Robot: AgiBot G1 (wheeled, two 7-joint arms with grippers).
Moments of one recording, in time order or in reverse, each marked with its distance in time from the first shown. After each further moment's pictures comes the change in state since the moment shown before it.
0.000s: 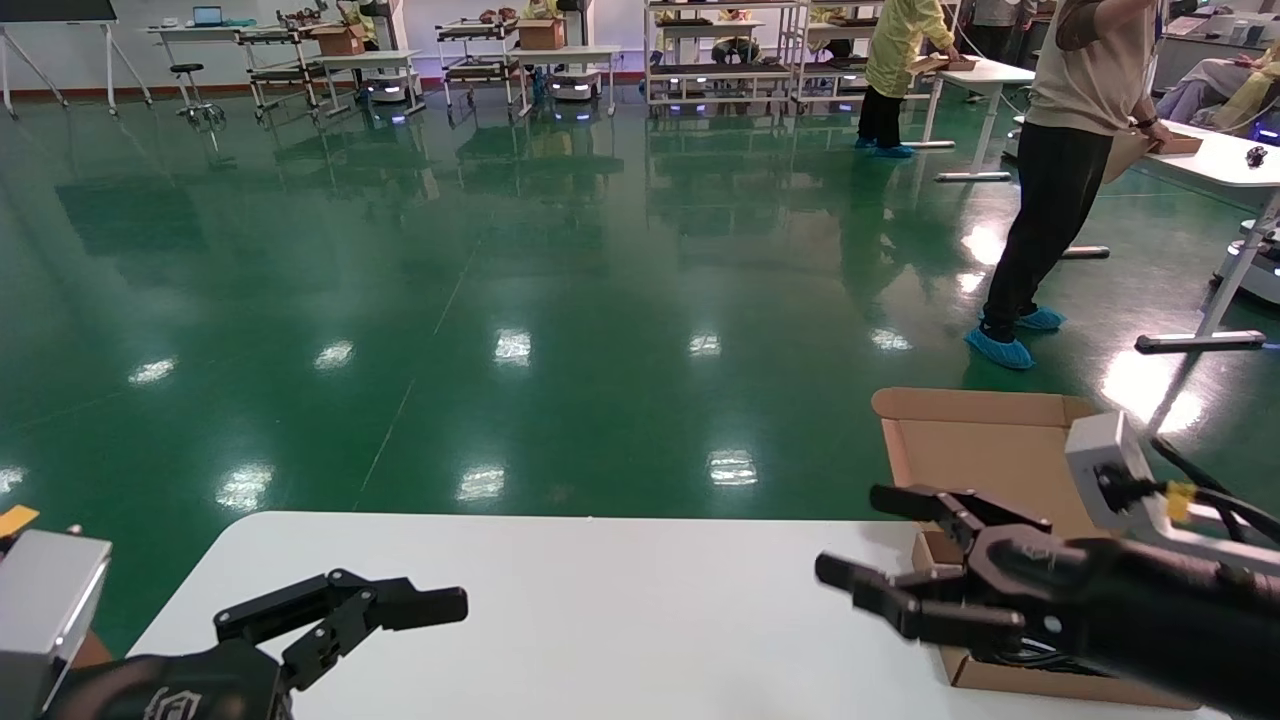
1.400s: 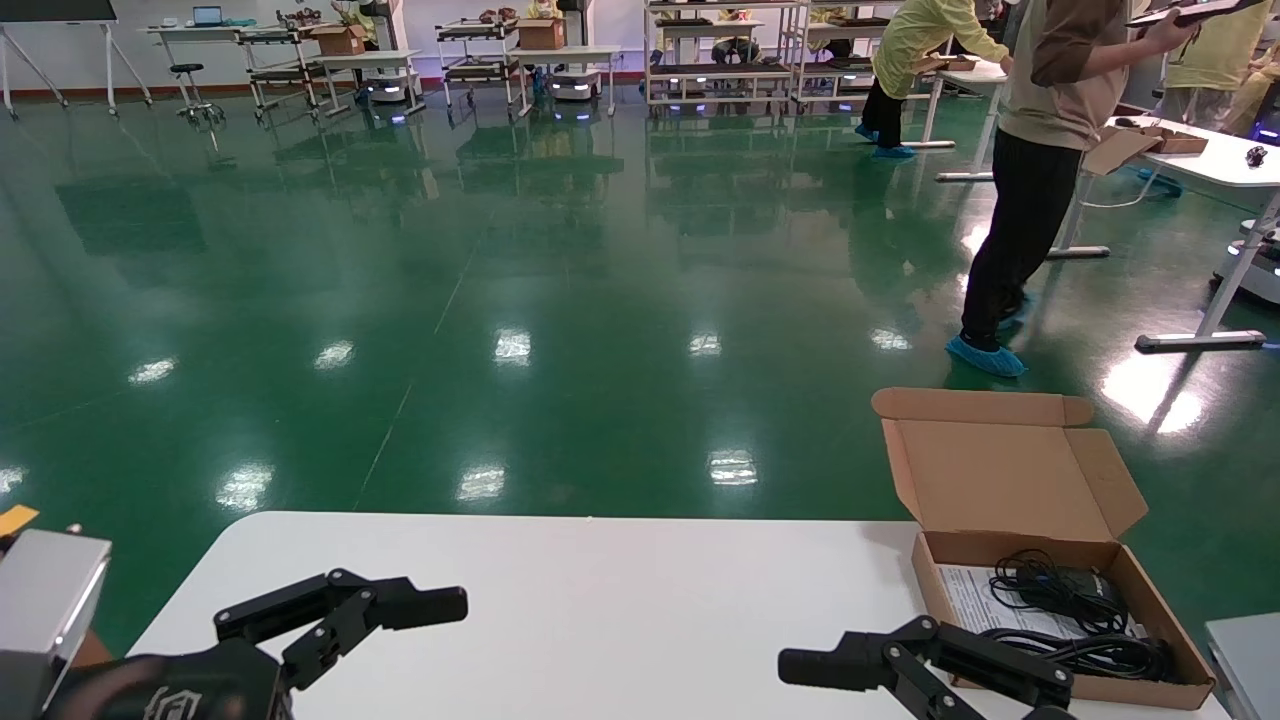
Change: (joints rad) left arm 0.000 0.000 0.000 0.000 0.000 0.000 0.000; right arm -0.181 0.090 0.175 0.369 0.142 -0.265 -0.093
